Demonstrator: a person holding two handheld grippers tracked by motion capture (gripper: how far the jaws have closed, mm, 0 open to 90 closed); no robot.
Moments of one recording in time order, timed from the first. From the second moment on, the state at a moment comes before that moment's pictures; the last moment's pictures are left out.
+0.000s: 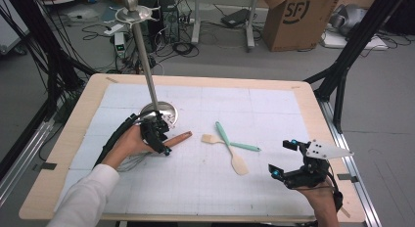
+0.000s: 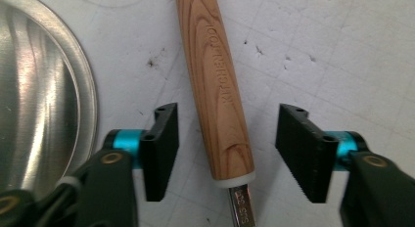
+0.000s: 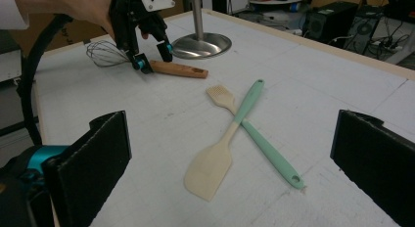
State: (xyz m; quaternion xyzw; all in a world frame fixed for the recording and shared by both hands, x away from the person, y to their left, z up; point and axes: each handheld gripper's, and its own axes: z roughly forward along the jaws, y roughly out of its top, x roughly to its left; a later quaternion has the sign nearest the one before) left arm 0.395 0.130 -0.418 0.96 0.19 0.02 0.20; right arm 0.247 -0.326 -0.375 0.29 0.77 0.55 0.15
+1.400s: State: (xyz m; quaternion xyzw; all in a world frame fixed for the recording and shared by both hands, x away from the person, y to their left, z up) left arm 0.324 0.137 -0.295 0.92 0.05 0.02 0.39; right arm 0.245 -0.321 -0.363 0.25 0.77 0.56 0.14
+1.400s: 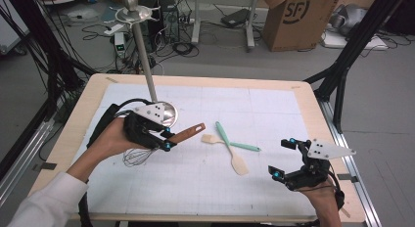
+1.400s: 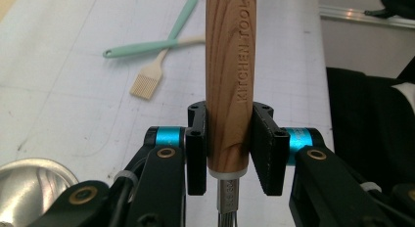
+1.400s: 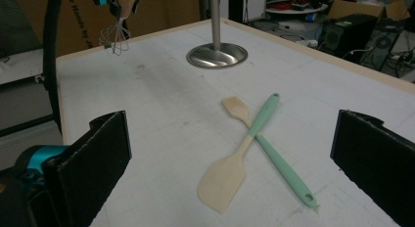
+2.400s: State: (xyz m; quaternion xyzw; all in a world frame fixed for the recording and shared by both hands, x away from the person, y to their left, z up) left arm 0.313 0.126 -0.282 0.89 -0.01 -0.01 0.46; right arm 0.289 -0.242 -0.287 0.08 0.82 0.57 0.05
